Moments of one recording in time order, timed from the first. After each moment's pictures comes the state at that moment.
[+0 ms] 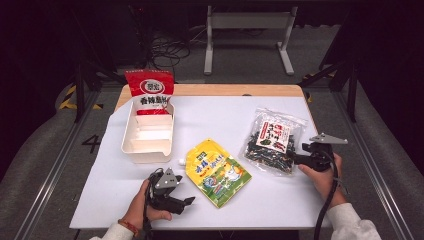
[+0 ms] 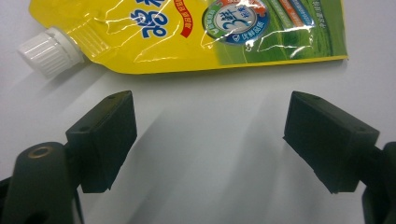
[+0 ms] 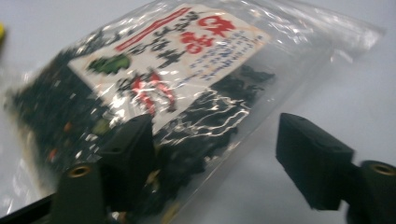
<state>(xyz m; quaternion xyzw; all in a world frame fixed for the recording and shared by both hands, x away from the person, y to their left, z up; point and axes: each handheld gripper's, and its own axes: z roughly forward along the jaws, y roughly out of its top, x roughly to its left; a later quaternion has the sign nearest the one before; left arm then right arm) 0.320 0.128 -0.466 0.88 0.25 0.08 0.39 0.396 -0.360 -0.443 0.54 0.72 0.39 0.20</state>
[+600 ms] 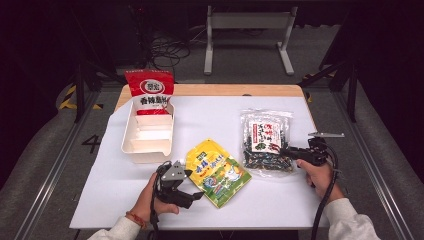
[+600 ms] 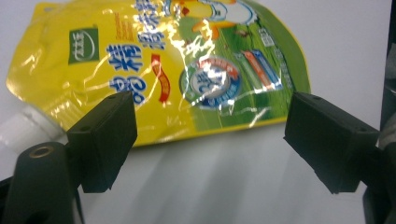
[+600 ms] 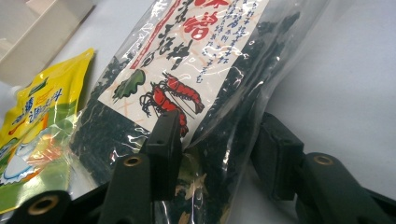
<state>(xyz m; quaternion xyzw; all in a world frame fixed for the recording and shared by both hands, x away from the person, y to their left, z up) 0.337 0.104 -0.446 0.87 0.23 0.05 0.43 0.415 -0.360 -0.454 0.53 0.72 0.46 0.04</state>
